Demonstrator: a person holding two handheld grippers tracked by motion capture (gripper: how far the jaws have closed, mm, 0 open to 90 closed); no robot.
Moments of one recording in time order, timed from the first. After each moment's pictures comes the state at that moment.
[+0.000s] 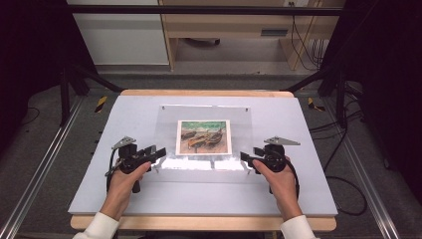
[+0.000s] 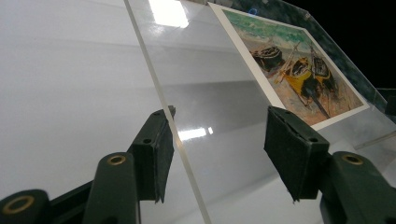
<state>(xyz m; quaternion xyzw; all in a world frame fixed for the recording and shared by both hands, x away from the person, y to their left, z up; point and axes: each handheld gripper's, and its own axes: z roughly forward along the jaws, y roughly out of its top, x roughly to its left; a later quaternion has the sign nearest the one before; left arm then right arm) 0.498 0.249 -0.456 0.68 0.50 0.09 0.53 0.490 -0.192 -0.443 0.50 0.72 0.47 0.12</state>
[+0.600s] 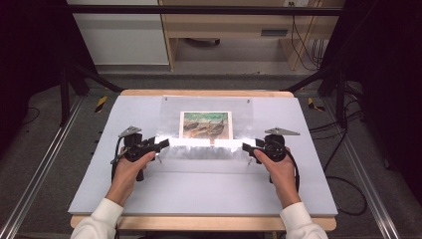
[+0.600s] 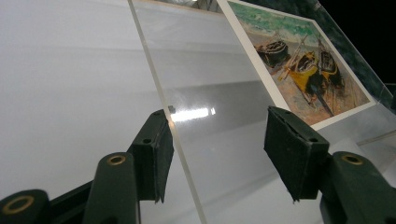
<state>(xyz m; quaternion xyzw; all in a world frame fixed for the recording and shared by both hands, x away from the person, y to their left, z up) 0.536 0.240 -0.450 0.69 0.49 0.11 0.52 0.520 -0.197 -0.439 0.51 0.71 0.47 0.13</state>
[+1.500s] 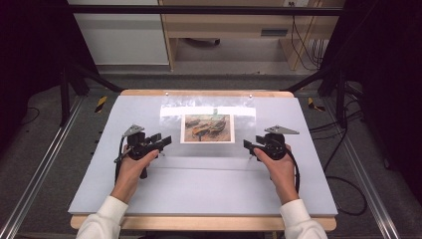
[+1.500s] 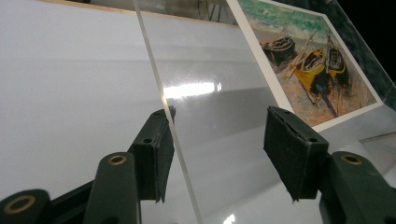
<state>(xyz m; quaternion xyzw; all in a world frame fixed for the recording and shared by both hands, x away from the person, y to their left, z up) 0.539 0.234 -0.454 0.69 0.48 0.13 0.53 0.524 -0.197 -0.438 0.50 0.71 0.46 0.17</state>
